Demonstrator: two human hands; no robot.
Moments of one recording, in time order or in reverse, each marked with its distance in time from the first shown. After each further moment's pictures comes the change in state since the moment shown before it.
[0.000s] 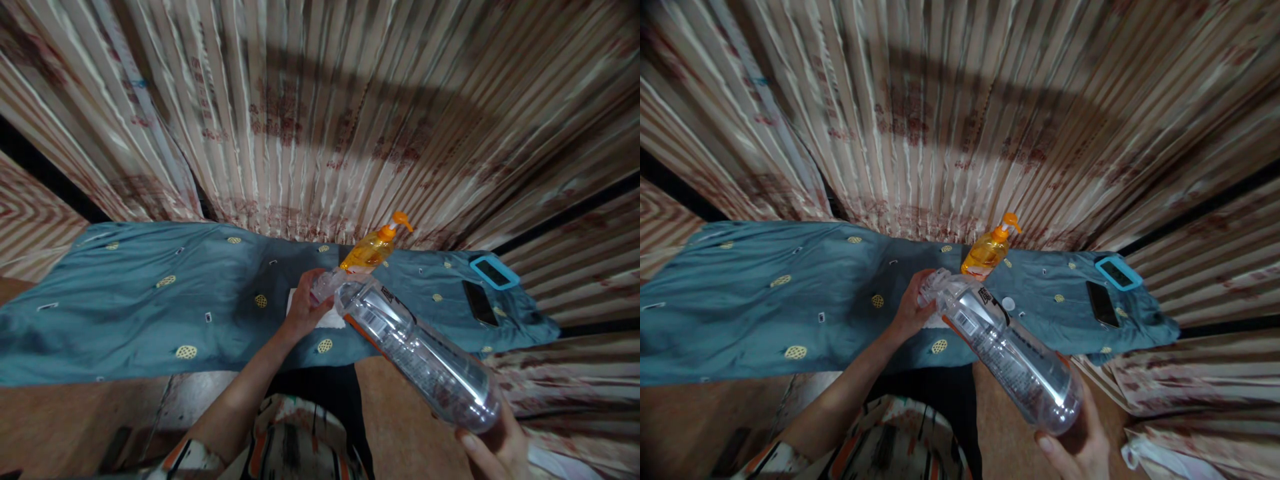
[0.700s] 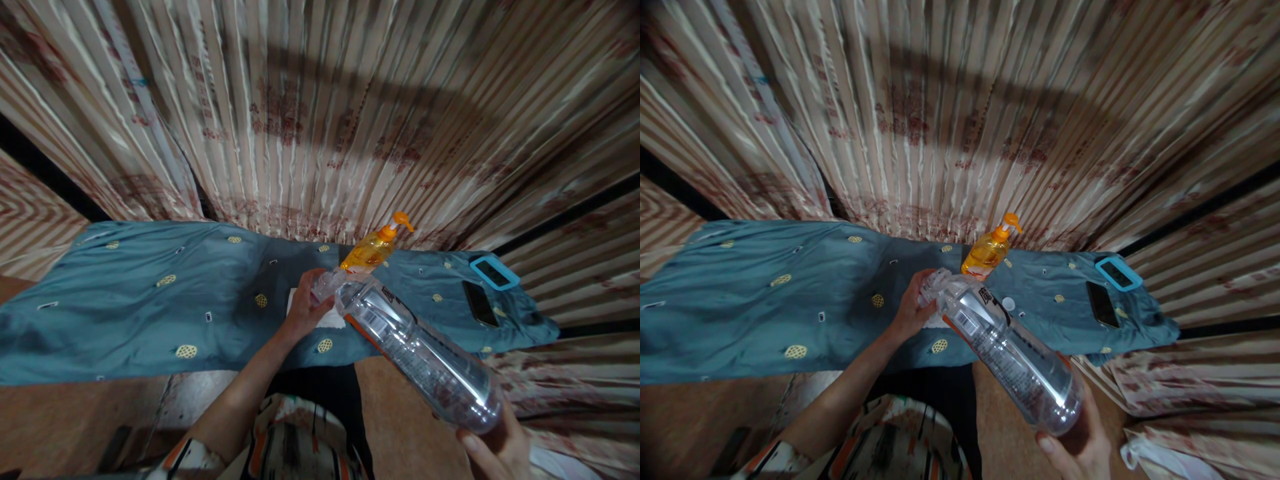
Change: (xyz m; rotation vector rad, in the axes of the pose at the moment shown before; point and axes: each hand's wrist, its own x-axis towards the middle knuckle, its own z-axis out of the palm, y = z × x) left_hand 0.000 0.002 -0.001 0.003 -0.020 -0.012; right_hand -0.002 0.004 -0.002 -0.001 -0.039 -0.038
